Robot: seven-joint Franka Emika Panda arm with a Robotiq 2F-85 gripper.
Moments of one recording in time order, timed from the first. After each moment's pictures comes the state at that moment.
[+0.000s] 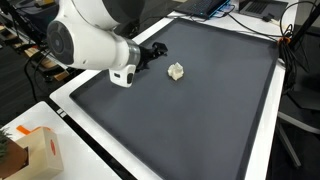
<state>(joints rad) -0.28 0.41 -0.14 -2.12 0.86 1.89 -0.37</state>
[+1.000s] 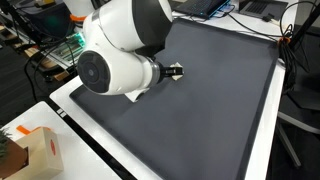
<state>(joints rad) -0.25 0.62 -0.14 -1.85 0.82 1.84 0.17</state>
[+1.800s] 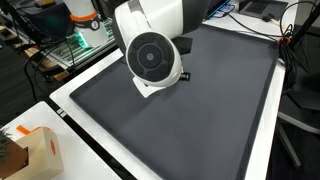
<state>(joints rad) -0.16 0.69 -0.15 -1.67 0.58 1.79 0.59</state>
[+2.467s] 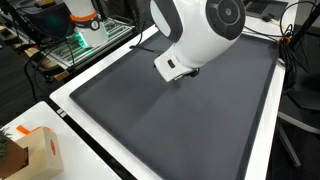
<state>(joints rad) -0.05 0.72 -0.15 -1.53 0.29 1.70 0.81</state>
